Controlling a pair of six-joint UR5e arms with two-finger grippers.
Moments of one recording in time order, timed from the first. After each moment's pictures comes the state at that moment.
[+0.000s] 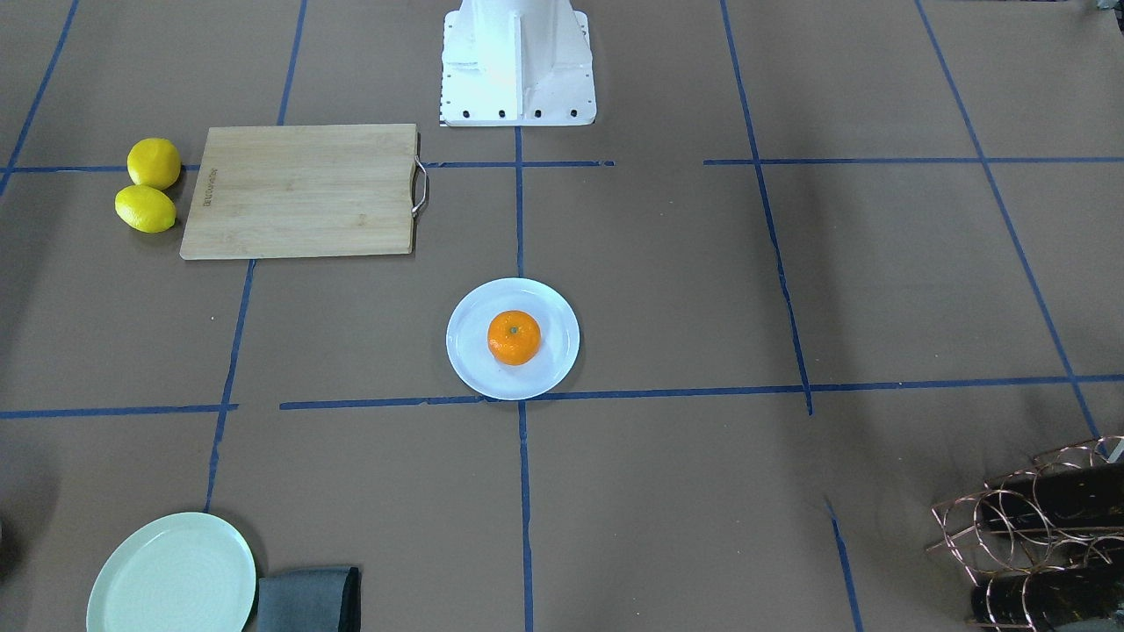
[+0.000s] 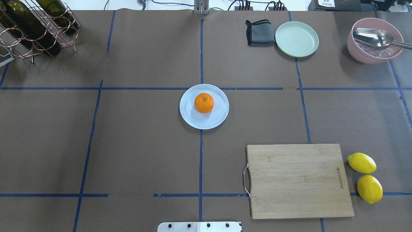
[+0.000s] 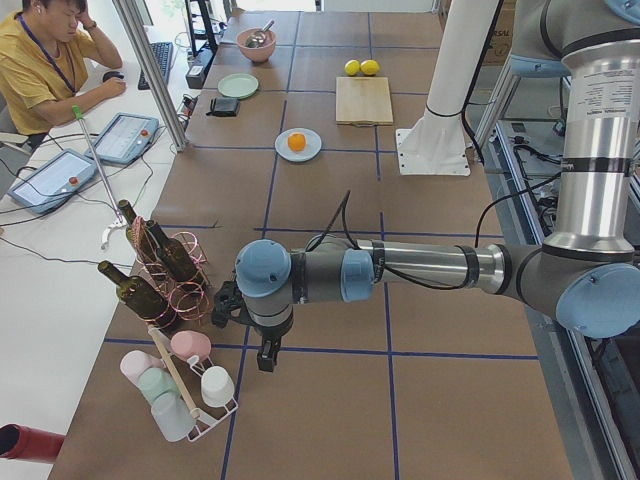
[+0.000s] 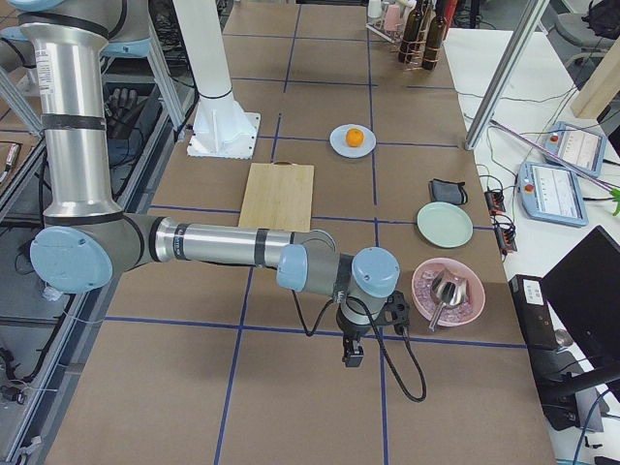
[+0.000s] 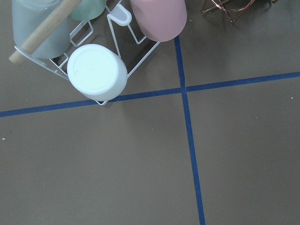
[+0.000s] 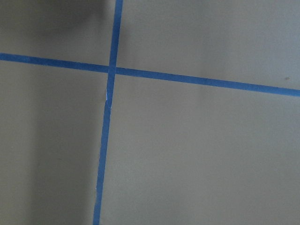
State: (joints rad) left arm -1.69 -1.56 -1.64 -1.46 -2.37 0.27; right arm 1.61 -1.54 1.52 -1.67 2.28 -0.22
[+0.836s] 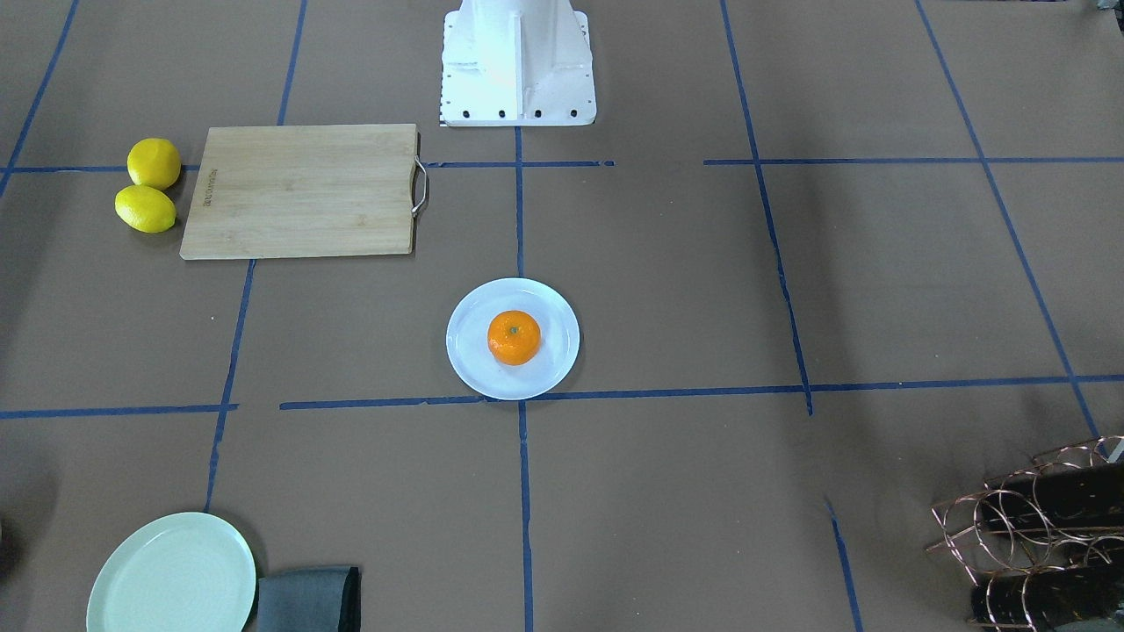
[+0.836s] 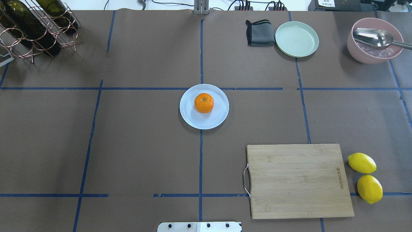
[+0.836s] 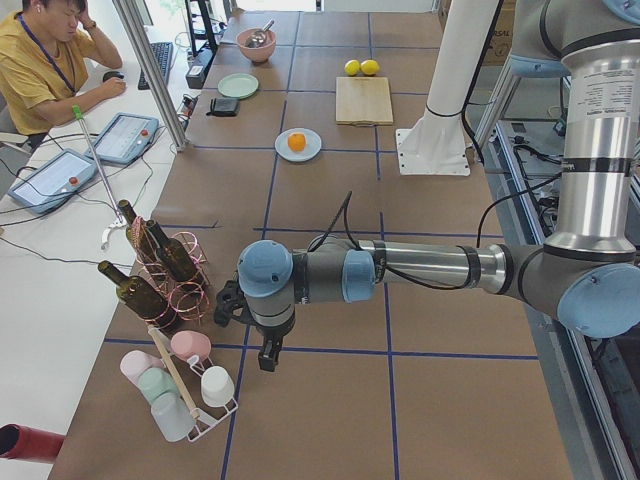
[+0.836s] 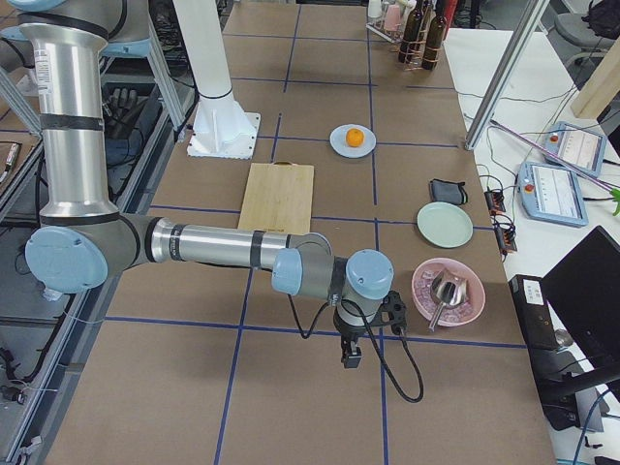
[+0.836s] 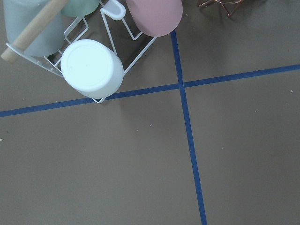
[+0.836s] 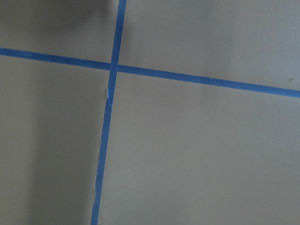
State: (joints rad) left arm -1.69 -1.55 -1.65 -1.46 -2.37 0.28; right arm 1.61 -1.56 1.52 -1.64 2.28 -0.23
